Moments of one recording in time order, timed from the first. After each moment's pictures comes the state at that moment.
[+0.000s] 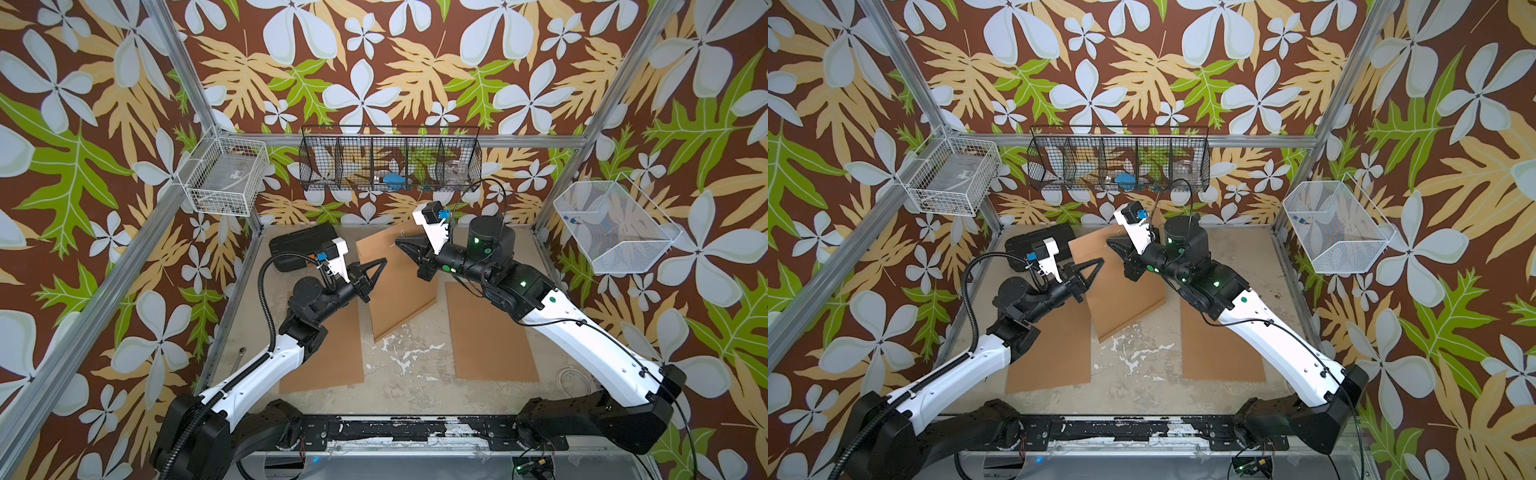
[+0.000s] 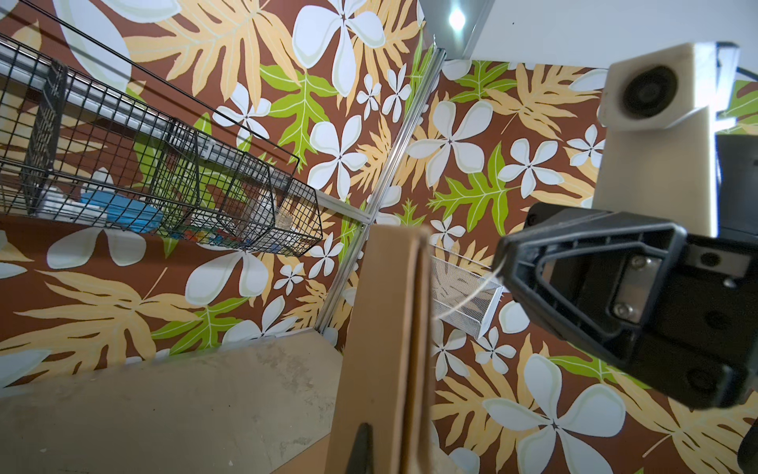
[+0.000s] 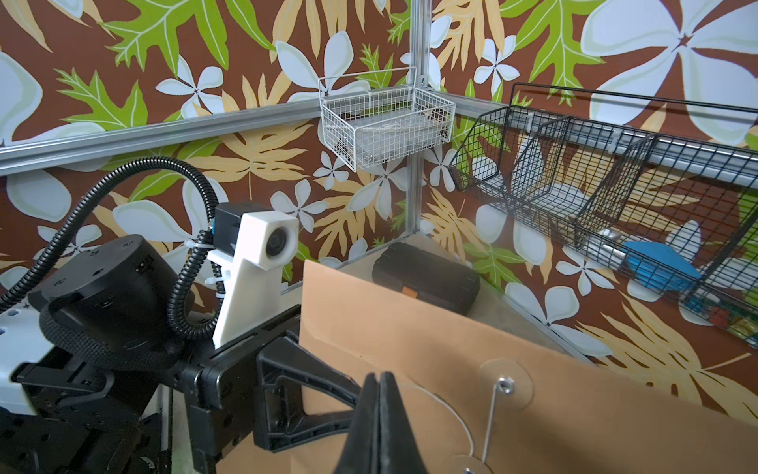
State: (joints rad) left arm -0.48 1.13 0.69 0.67 0.40 -0.54; right arm 0.74 1.37 1.51 -0.28 -0.28 0.00
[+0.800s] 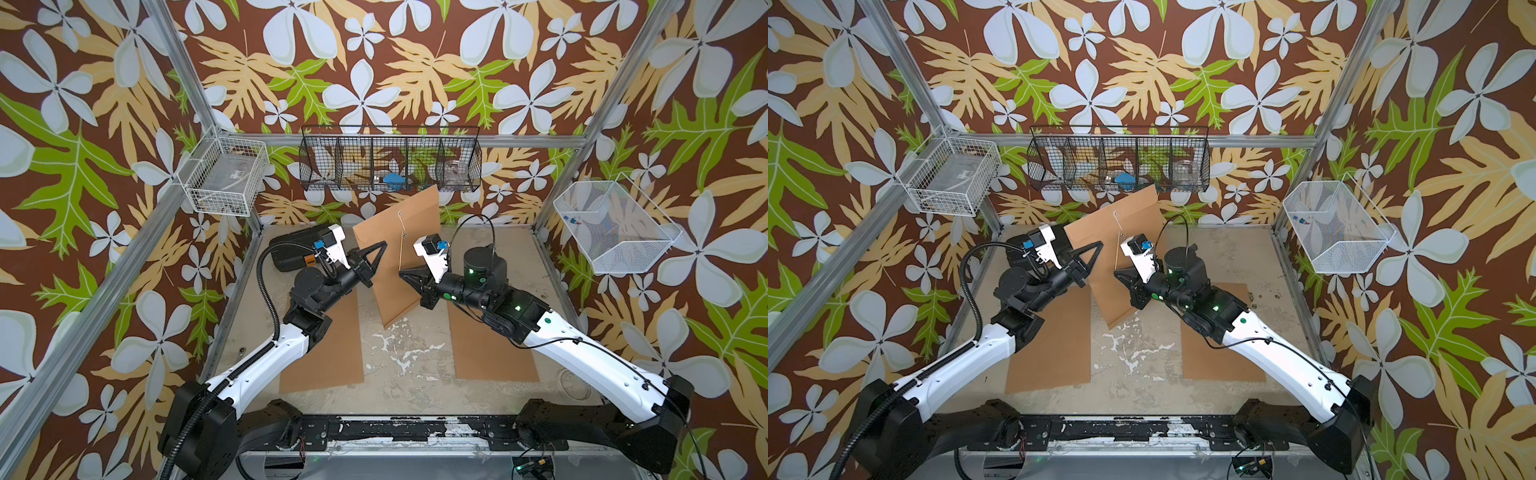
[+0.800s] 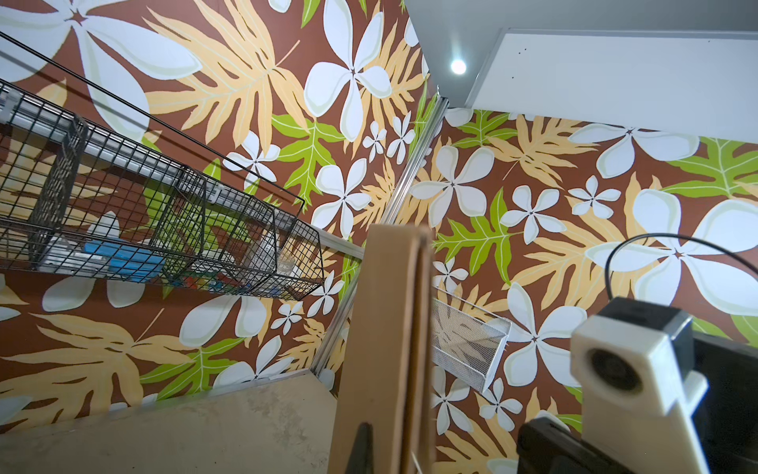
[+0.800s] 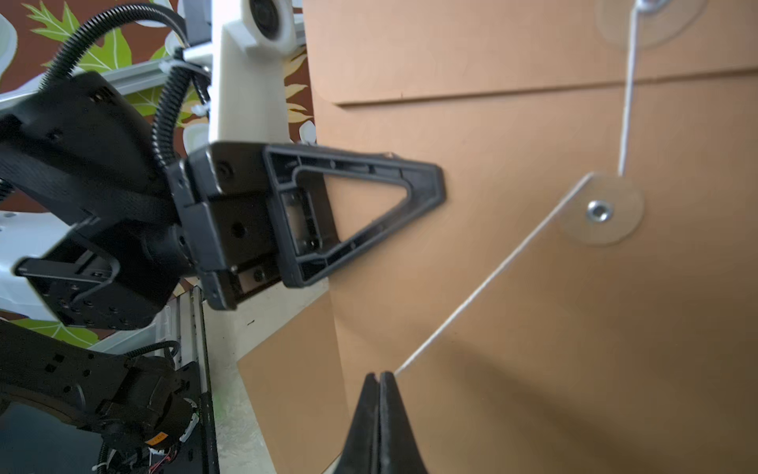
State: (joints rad) left arm -0.48 1.20 0.78 0.73 0.34 -0.61; right arm 0.76 1.24 1.18 -0.20 -0.27 0.10
